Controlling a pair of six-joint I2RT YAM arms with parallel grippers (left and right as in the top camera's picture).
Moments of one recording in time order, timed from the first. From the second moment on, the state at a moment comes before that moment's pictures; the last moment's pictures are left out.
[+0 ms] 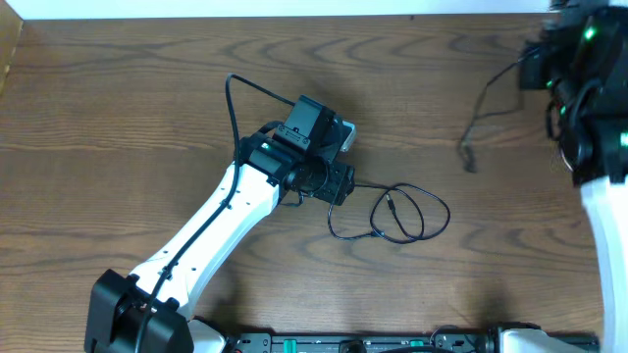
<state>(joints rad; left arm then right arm) -0.55 1.56 1.24 -0.85 0.31 -0.15 -0.02 1.40 1.53 -0.60 0.17 -0.05</state>
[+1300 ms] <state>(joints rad) -0.49 1.56 1.24 -0.96 0.17 -0.21 -0.54 1.61 1.53 -0.78 0.06 0.28</state>
